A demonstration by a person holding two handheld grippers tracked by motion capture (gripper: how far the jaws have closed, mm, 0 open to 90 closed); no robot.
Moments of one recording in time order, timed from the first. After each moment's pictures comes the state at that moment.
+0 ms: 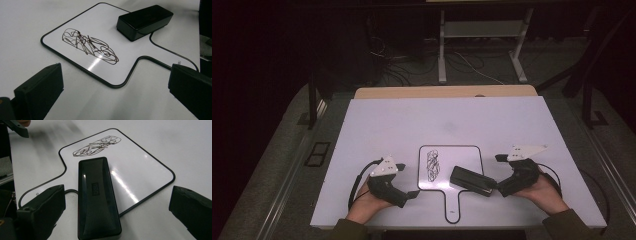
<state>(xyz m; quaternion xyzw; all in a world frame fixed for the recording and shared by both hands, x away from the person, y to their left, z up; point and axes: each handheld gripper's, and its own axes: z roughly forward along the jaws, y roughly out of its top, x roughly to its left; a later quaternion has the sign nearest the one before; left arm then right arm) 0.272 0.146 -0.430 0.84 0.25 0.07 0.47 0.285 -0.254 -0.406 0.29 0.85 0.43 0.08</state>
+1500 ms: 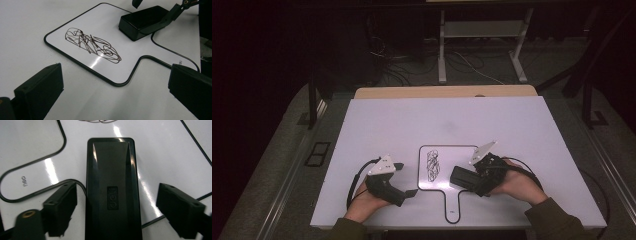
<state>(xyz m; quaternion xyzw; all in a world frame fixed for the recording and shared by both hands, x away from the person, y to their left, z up) 0.275 0.150 -0.431 0.84 0.25 0.07 0.48 0.303 -0.184 -0.413 0.22 0.94 0.25 0.07</state>
